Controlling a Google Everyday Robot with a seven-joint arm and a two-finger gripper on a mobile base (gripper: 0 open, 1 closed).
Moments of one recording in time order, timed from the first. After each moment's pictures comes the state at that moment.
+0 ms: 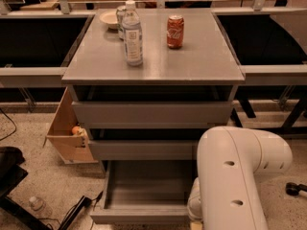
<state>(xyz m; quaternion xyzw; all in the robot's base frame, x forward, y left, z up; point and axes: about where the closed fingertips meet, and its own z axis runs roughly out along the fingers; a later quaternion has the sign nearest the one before) 0.451 -0.192 0.194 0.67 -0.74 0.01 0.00</state>
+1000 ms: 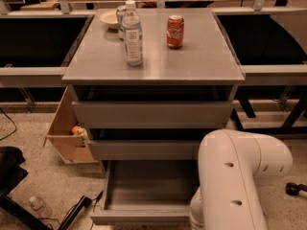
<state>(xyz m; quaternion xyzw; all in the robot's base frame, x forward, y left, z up) 0.405 -0.201 0.177 0.63 -0.78 -0.04 0.04</state>
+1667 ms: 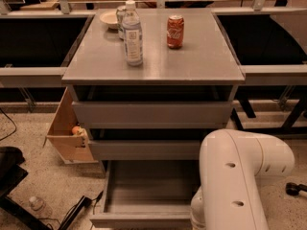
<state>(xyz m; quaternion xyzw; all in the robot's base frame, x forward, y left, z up) 0.407 -0.202 0.181 0.63 -0.78 -0.04 0.04</state>
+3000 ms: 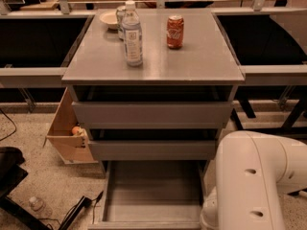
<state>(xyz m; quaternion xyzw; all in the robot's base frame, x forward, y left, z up) 0.396 -0.237 0.203 0.60 -0.80 -0.04 0.03</state>
